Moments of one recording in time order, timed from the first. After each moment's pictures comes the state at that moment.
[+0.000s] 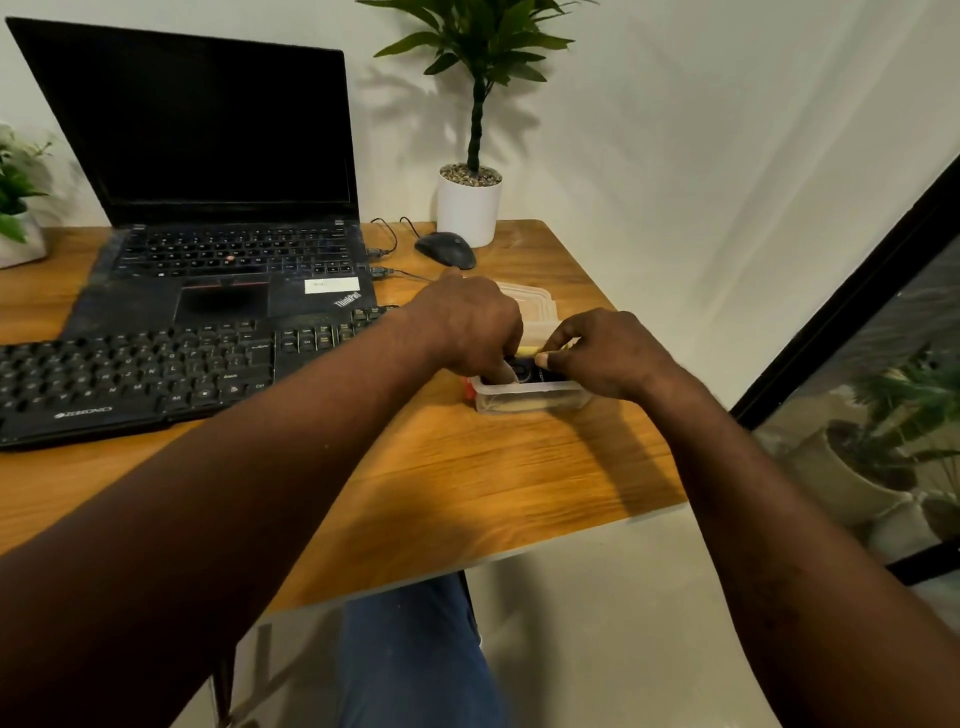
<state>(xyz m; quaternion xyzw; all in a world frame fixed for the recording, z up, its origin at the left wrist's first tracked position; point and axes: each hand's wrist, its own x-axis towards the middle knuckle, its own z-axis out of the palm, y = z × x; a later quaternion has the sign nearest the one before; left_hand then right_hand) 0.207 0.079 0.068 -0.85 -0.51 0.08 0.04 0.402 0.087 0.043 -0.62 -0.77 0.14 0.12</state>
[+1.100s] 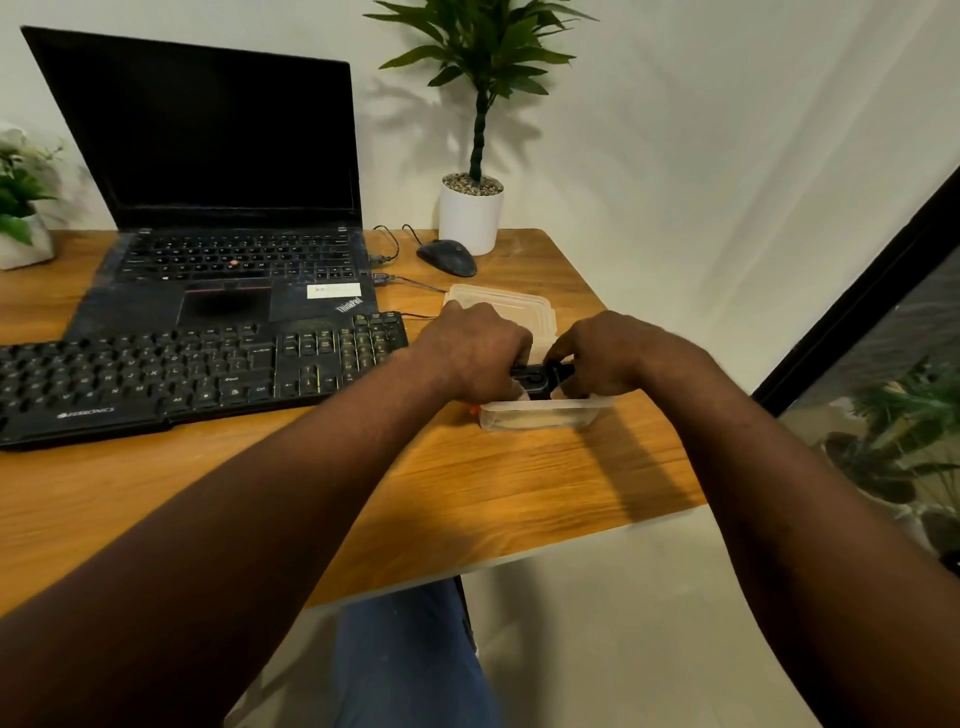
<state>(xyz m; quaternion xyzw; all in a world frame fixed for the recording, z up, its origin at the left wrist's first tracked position) 0.217 0.064 0.049 -0.84 -0.54 0.01 0.01 0.398 0.103 0.067 -0.54 -0.82 0.03 -0.17</state>
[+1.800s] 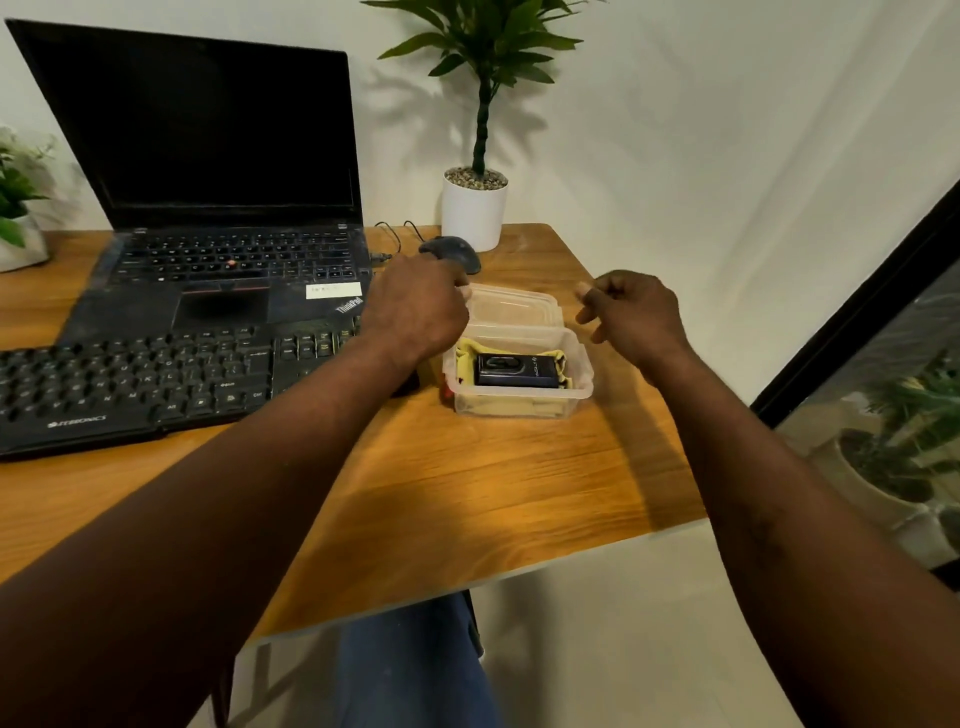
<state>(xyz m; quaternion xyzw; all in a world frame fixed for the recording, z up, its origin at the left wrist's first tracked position) 0.170 0.095 0.043 -0.69 -0.68 -0.25 0.01 0.414 0.132 0.039 -0.61 -0.66 0.23 0.38</state>
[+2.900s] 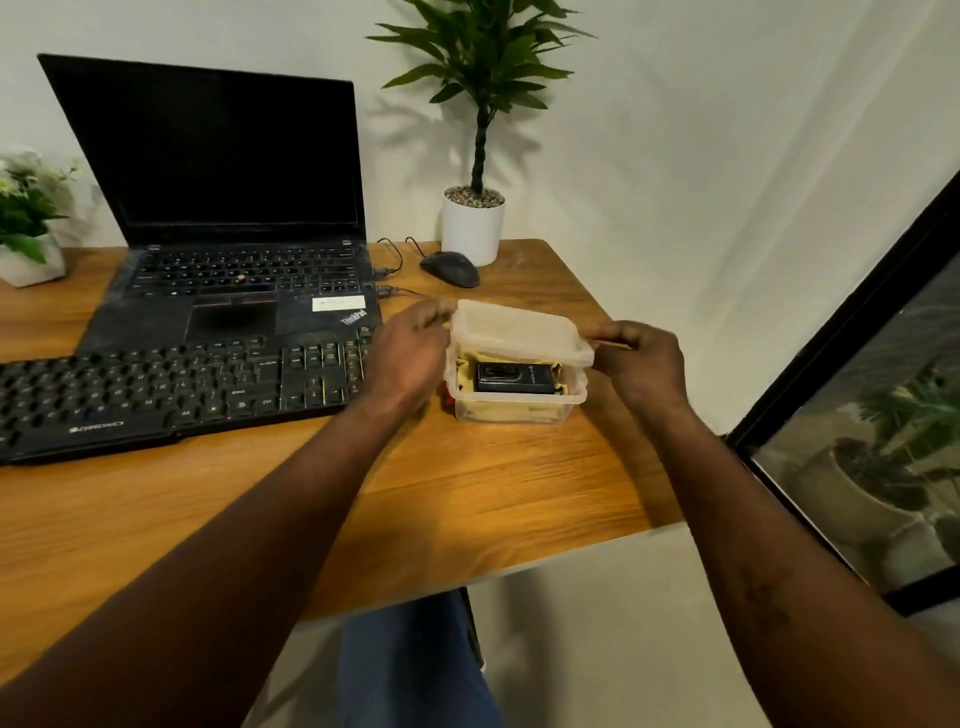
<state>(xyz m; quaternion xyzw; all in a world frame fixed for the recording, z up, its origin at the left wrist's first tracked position) 0.178 0.039 0.021 -0.53 -0.61 -0.50 -0.32 0.431 0.106 0.000 -0.57 -0.56 0.34 0.50</state>
